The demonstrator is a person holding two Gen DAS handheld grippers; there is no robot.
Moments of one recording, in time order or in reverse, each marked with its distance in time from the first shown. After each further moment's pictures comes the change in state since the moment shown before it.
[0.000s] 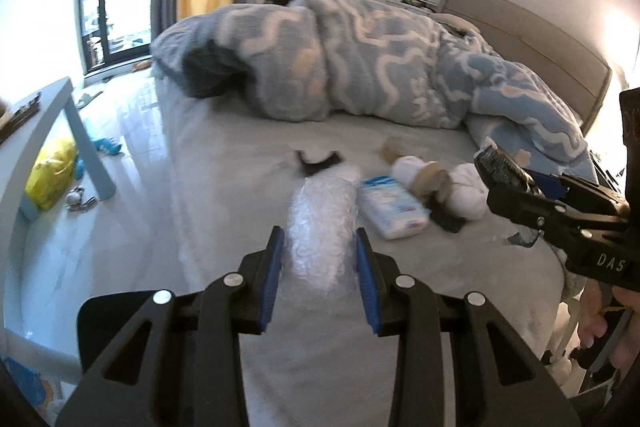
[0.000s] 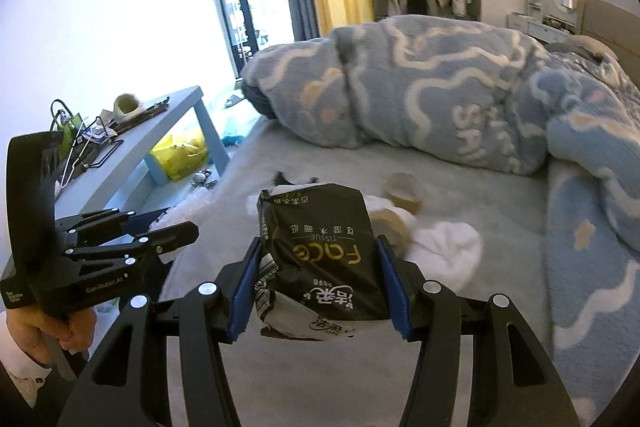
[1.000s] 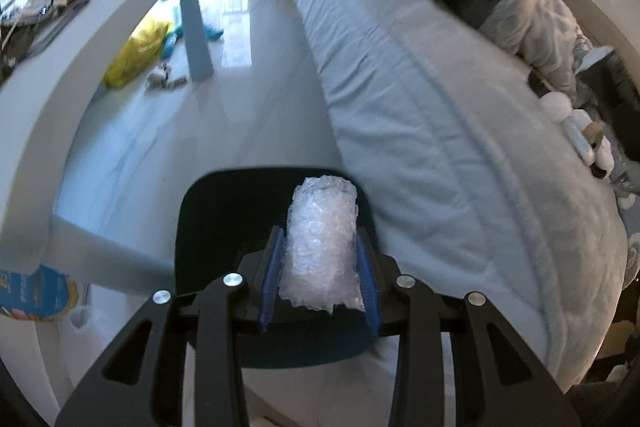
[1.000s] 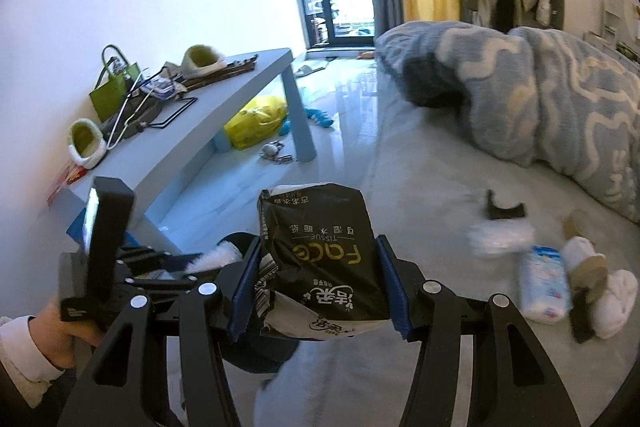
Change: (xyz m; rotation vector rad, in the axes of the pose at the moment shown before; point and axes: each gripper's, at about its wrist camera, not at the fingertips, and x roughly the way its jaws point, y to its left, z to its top) left arm -0.012 0.196 -0.097 -0.255 0.271 0.191; right arm 0.081 0.181 0.015 -0.151 0.098 0.176
